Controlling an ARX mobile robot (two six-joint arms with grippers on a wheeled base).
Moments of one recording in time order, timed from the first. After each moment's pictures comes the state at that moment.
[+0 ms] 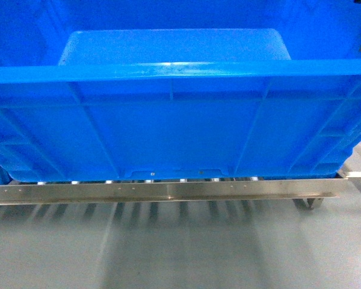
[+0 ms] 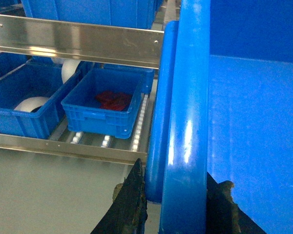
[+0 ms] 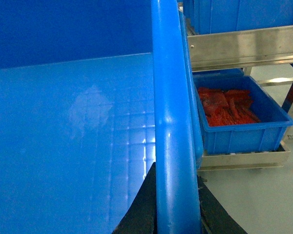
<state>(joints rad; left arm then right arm) -0.16 1.37 0.82 0.31 -0.24 -0.13 0.22 1.38 0.77 0.40 0.15 0.17</state>
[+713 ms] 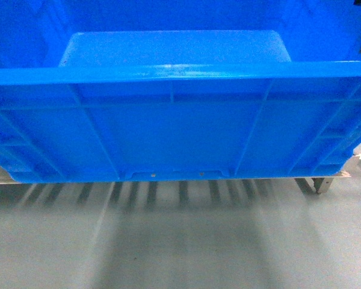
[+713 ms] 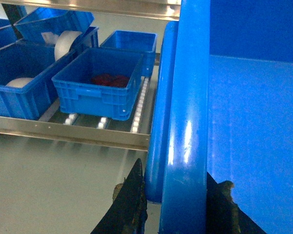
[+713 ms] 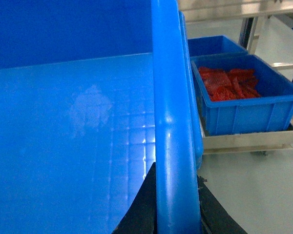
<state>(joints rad) -0.16 1.37 0.82 0.31 -0.24 -0.13 0.22 1.38 0.77 0.40 0.15 0.17</state>
